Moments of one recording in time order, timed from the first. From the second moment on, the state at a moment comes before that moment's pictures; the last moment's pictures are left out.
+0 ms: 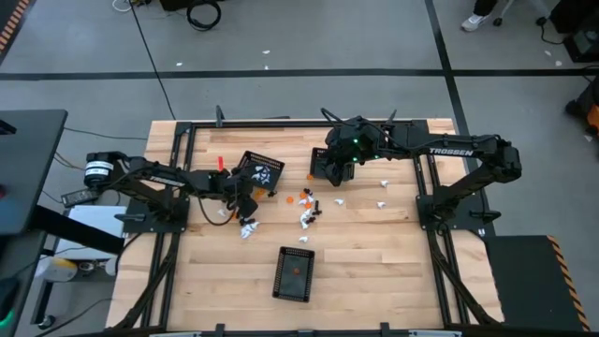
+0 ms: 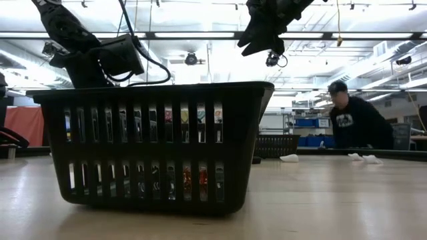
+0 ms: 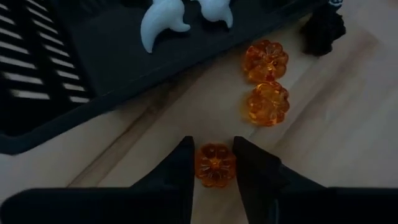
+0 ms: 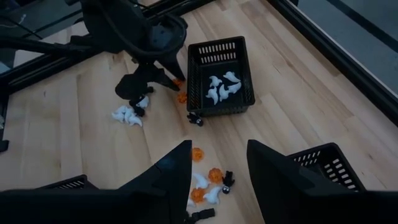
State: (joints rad) left arm 0.13 1.38 0.50 -0.28 -0.21 -0.57; right arm -0.20 1.40 1.26 -0.53 -0.01 0.27
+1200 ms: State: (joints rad) left arm 0.10 1.28 0.53 -0.36 -0.05 -0.62; right arm -0.20 1.40 1.26 -0.53 0.00 0.23
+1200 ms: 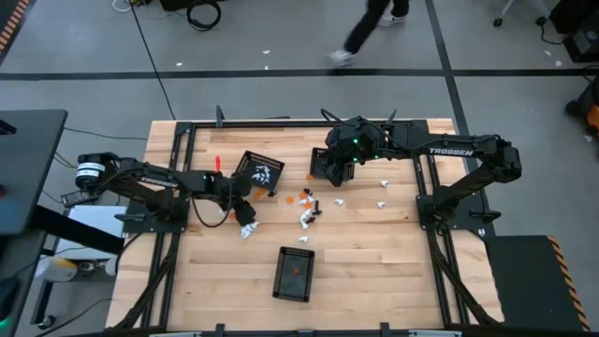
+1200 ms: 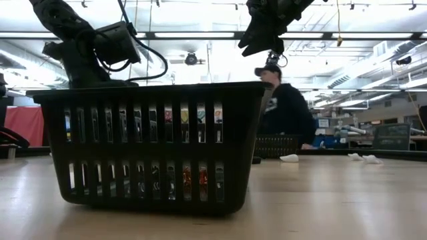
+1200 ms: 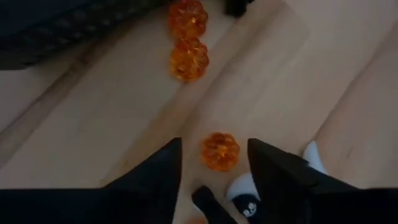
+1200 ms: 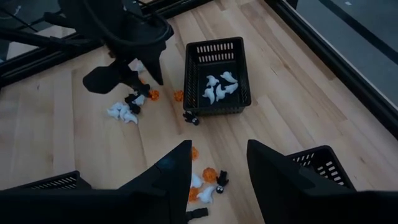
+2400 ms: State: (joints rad) left arm 0.00 1.39 0.53 -0.37 -0.13 -0.60; right arm -0.20 1.40 1.26 -0.53 0.00 0.24
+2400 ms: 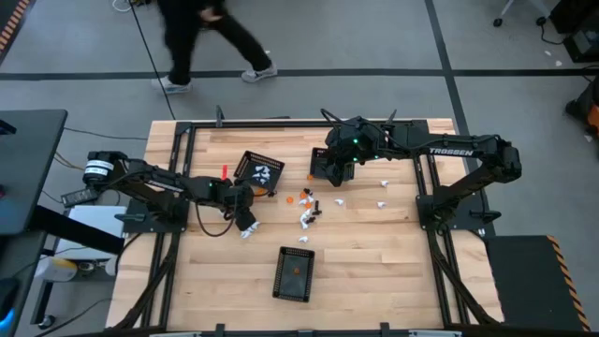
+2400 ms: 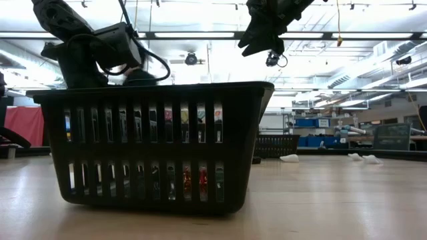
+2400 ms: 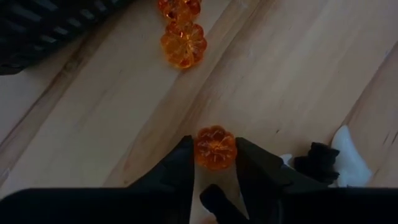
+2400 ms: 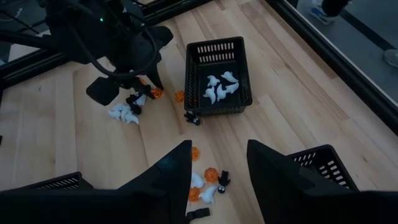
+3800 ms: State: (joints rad) left arm 0.07 1.33 0.52 -0.36 -0.06 -0.61; right arm -0.20 1.40 1.26 -0.53 0.00 0.23
